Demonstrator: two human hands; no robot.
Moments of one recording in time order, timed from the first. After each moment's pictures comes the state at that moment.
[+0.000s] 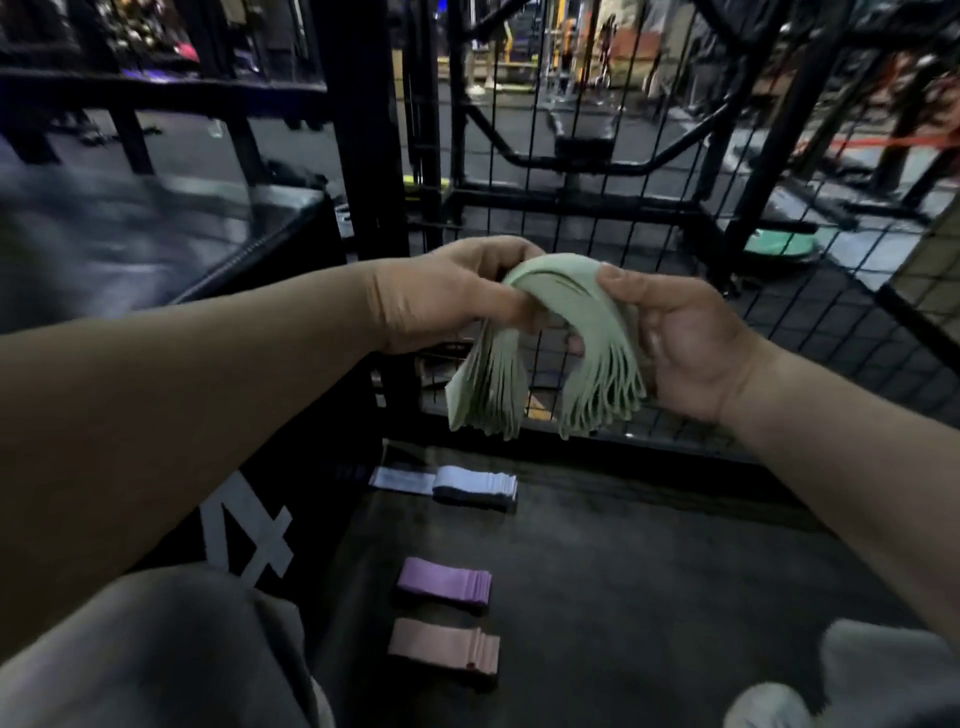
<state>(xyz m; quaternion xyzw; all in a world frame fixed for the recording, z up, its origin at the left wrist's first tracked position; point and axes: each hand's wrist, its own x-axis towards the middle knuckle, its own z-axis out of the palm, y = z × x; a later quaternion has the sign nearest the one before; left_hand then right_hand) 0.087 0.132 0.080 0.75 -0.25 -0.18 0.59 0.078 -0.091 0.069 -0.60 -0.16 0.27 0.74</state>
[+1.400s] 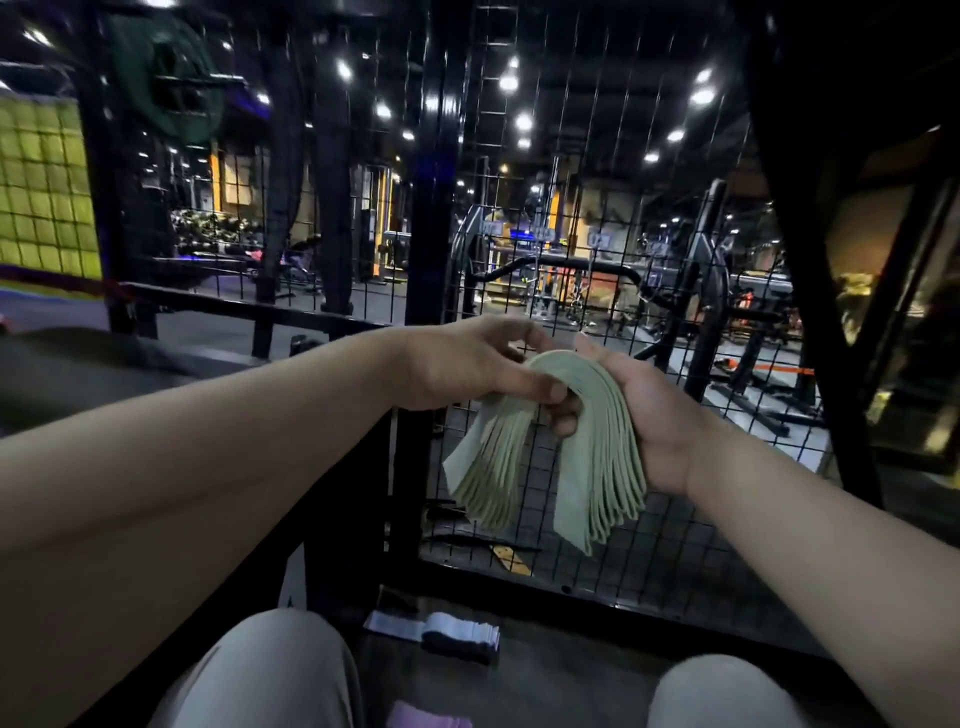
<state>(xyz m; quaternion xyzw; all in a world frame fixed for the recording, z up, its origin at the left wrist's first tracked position) -0.109 0.136 0.256 0.82 -0.26 -0.06 0.50 -0.102 -0.065 0.232 -0.61 -0.24 0.23 0.72</state>
